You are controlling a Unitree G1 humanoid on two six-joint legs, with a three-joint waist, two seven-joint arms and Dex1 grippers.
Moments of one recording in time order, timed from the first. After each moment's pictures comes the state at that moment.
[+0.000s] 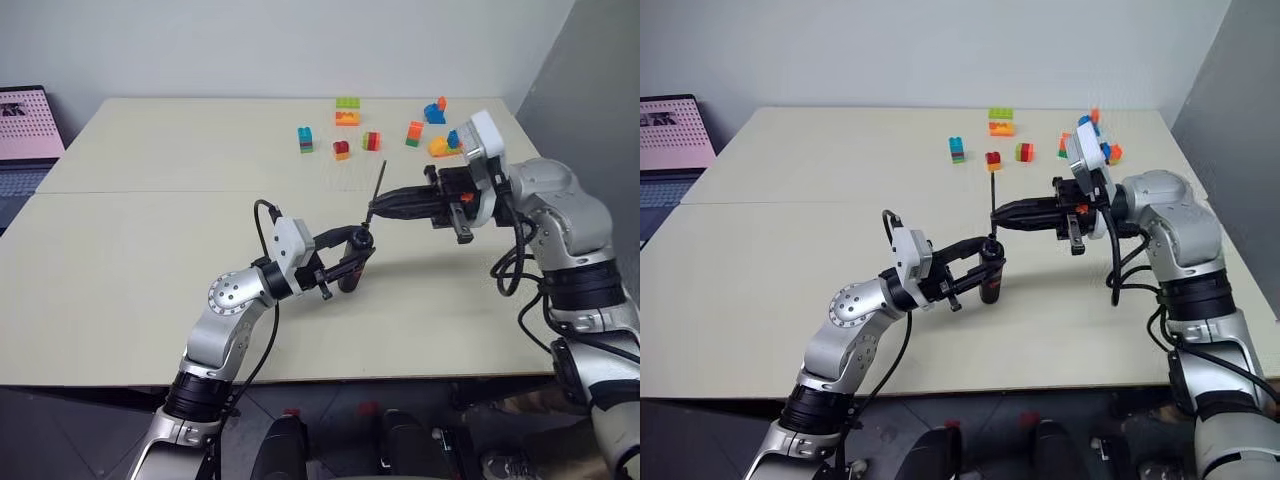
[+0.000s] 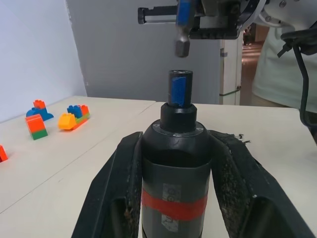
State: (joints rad) left arm -0.36 0.31 -0.13 -0.11 -0.36 0.10 -0.83; right arm -0.90 -0.55 0.10 0.17 0.55 0.39 1.42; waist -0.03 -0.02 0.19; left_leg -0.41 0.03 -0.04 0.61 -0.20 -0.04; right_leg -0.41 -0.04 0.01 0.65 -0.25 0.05
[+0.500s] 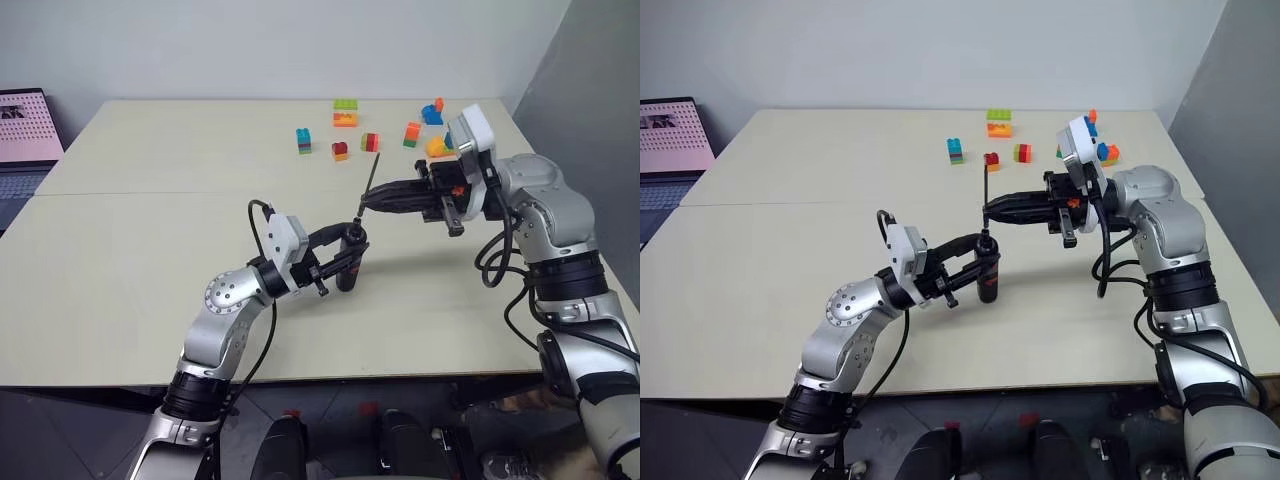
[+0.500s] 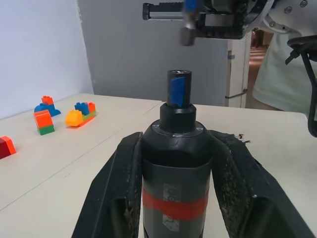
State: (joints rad) left arm -0.36 0.31 -0.12 -0.11 -0.37 0.10 -0.81; right arm -0.96 -0.51 0.10 0.24 0.51 0.35 1.45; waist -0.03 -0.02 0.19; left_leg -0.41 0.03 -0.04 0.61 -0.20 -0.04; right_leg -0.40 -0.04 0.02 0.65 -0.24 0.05
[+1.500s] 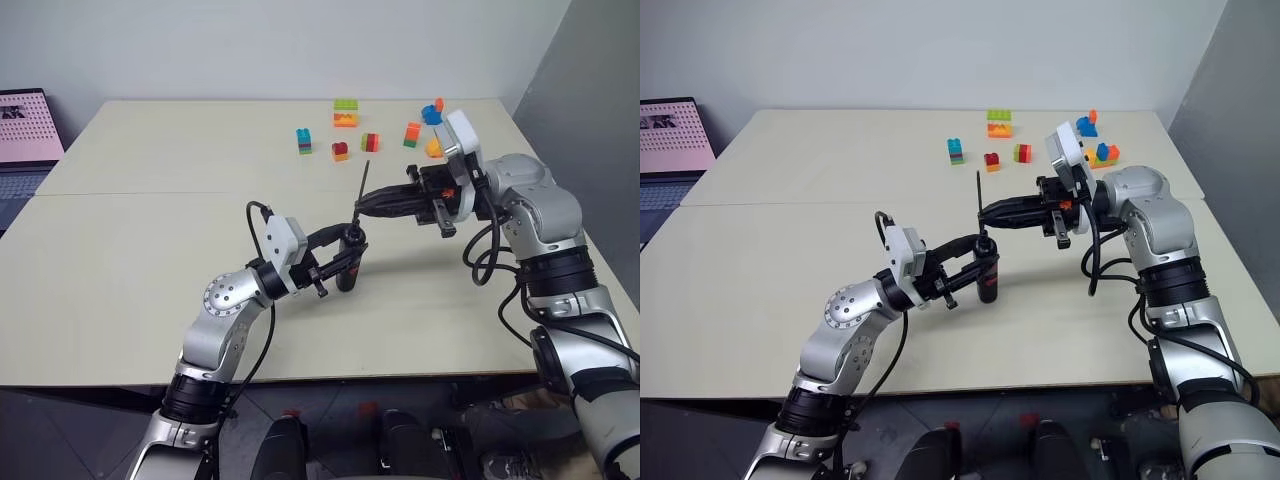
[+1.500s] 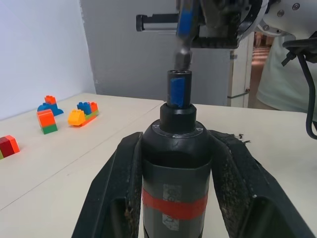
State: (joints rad) left arm -0.35 0.31 -0.12 -0.12 -0.37 0.10 -0.80; right arm -0.97 -0.48 0.12 0.30 0.48 0.36 1.48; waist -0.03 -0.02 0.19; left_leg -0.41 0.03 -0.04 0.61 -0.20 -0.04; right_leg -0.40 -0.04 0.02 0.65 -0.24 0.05
